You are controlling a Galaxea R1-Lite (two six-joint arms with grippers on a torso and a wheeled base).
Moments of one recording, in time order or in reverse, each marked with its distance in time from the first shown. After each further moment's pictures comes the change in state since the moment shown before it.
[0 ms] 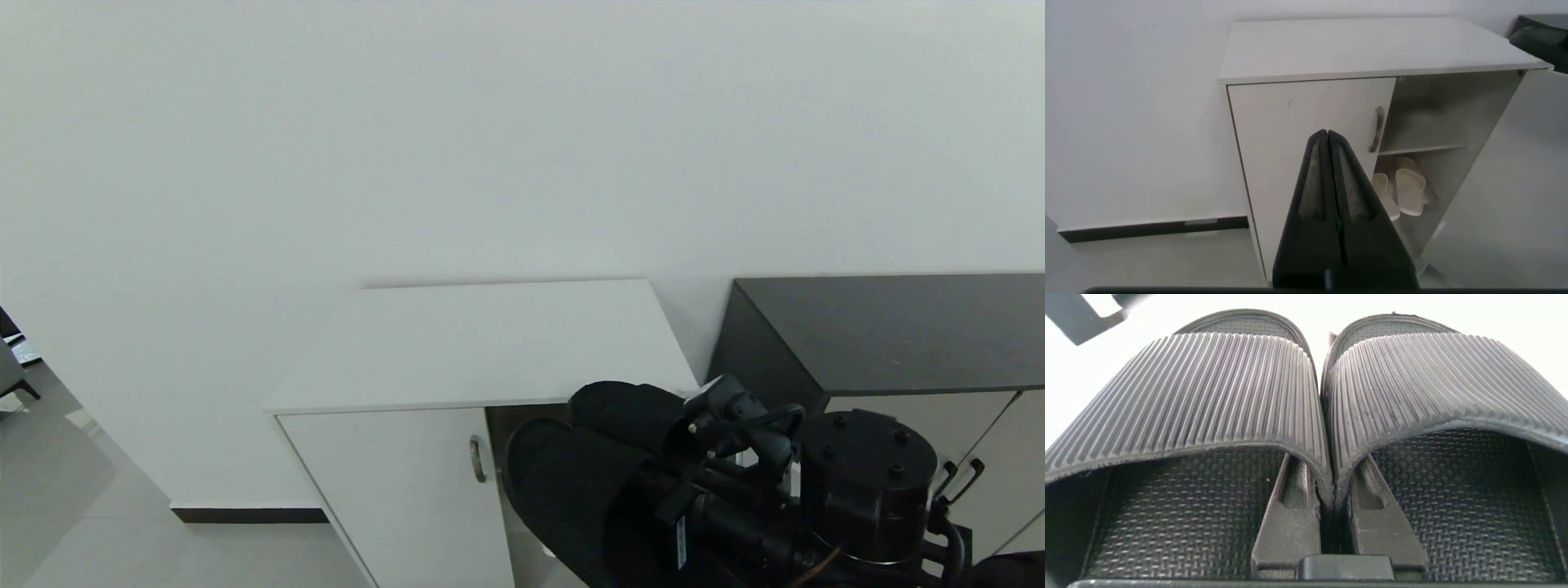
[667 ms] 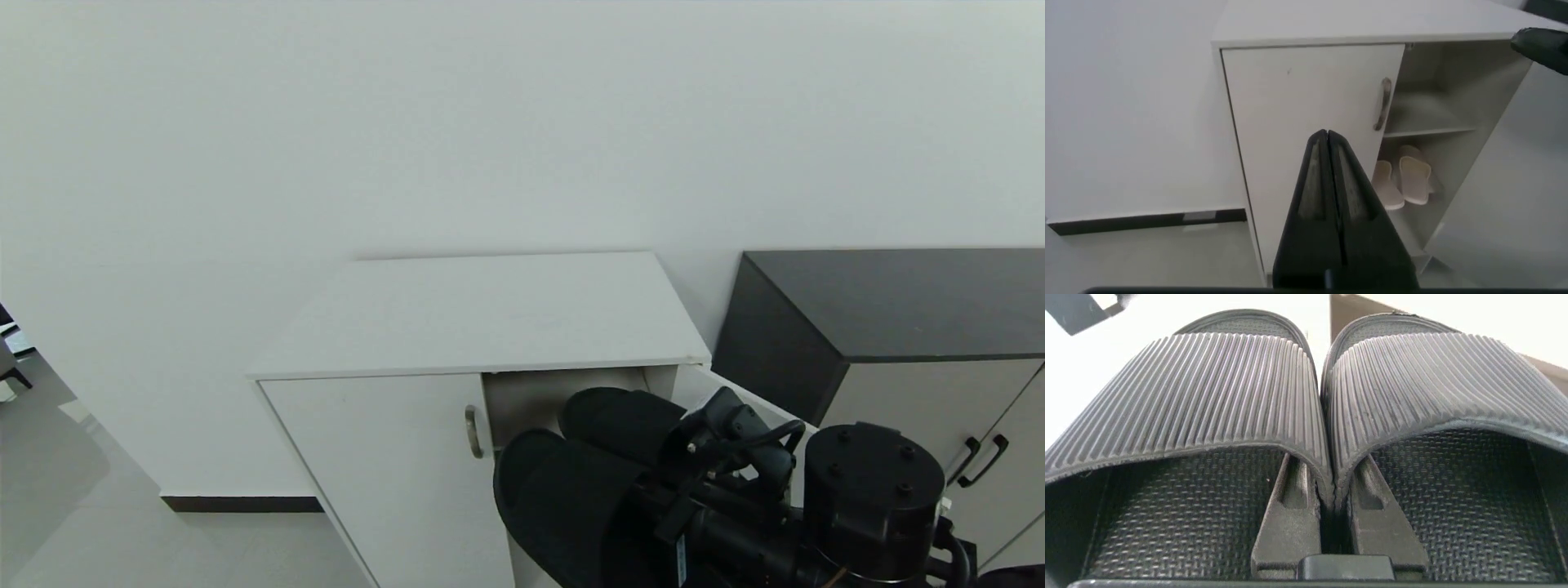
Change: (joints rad) left arm 0.000 0.000 0.000 0.000 0.000 -0.002; right arm 0.006 0.008 0.030 -0.047 0.013 -0.026
